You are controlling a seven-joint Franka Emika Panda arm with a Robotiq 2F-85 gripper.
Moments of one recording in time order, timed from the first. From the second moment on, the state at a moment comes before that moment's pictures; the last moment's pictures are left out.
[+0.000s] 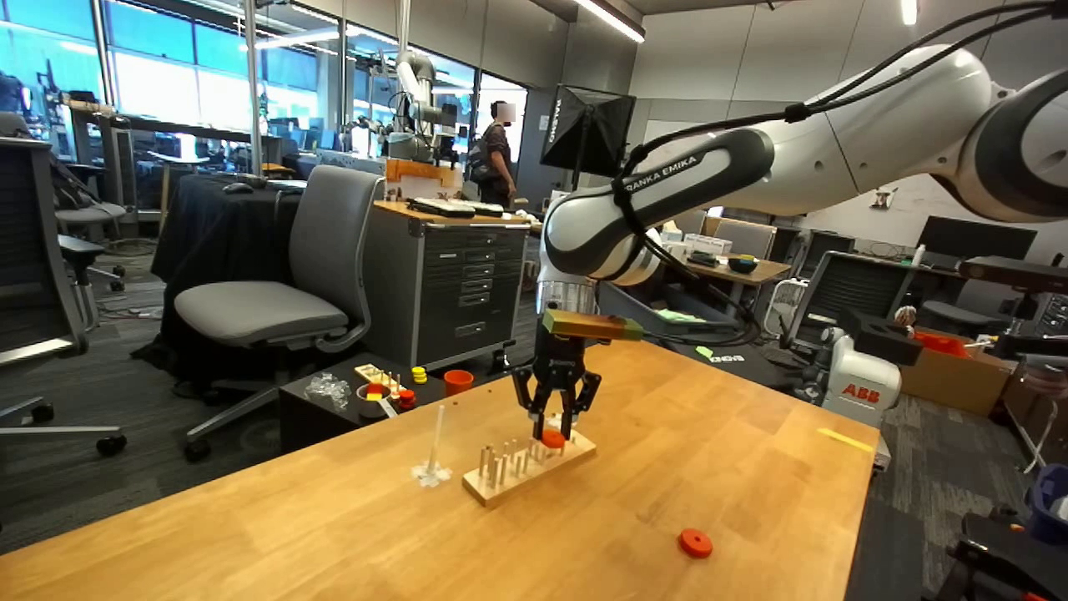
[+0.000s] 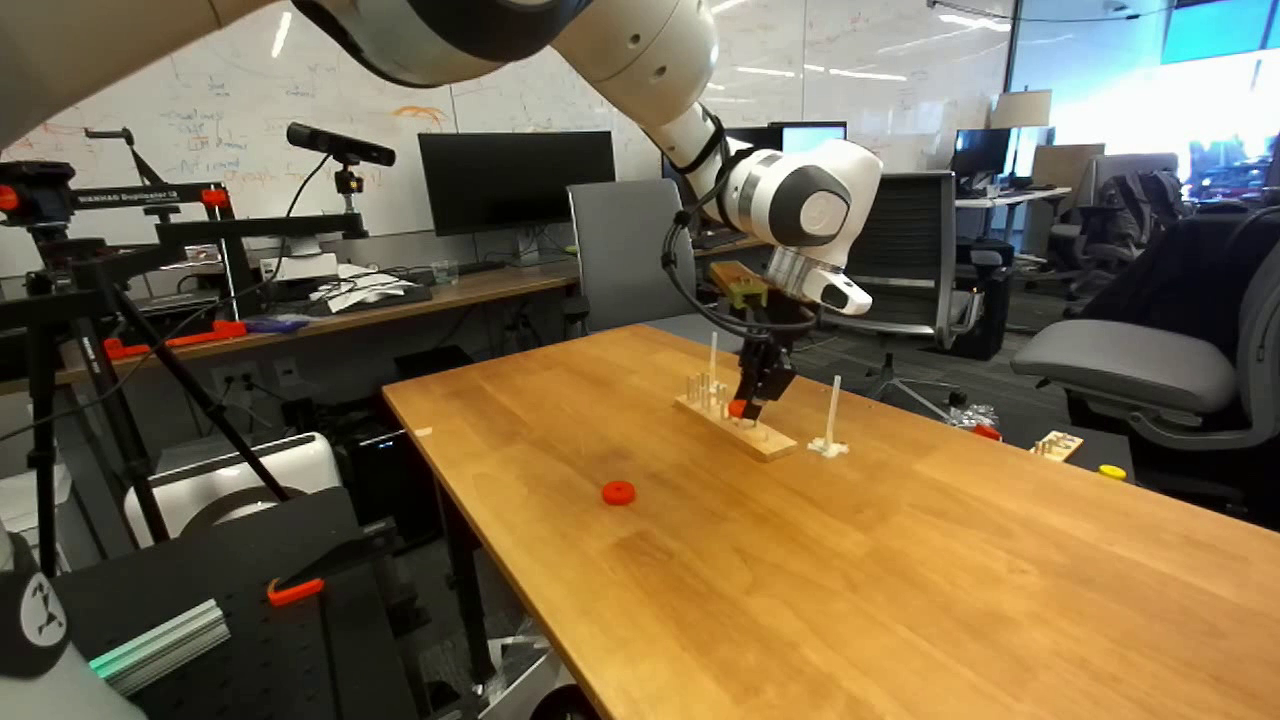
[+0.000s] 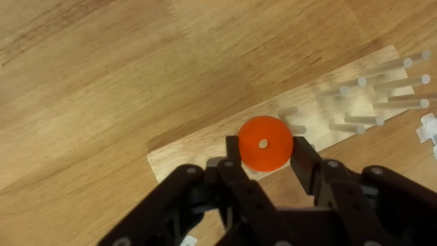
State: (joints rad) arm 0.10 1.04 0.03 -1.14 0.22 1.94 0.50
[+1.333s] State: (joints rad) arm 0.09 1.04 0.03 -1.14 0.22 1.92 0.50
